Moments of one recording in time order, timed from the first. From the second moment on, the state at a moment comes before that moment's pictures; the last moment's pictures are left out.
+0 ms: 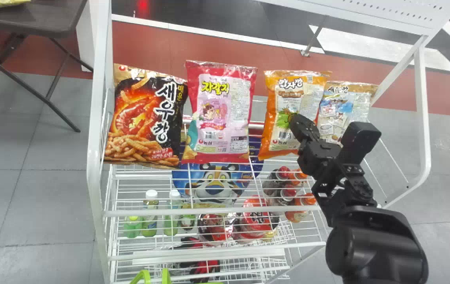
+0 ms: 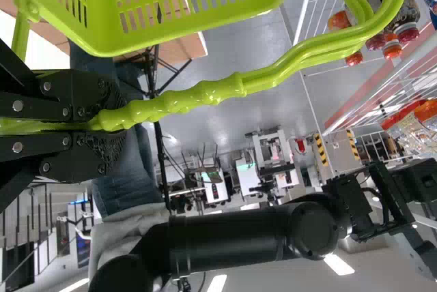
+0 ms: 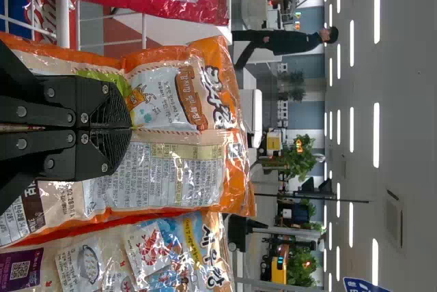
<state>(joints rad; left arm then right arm) 0.73 0.08 -0.12 -2.28 0.19 1.30 -1.10 0.23 -0.08 -0.32 -1.88 -0.13 0.25 0.24</state>
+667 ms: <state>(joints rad) 0.73 0.08 -0.12 -2.28 0.19 1.30 -1.10 0.58 -0.06 -0.38 -2.35 -0.32 0.44 0.25</state>
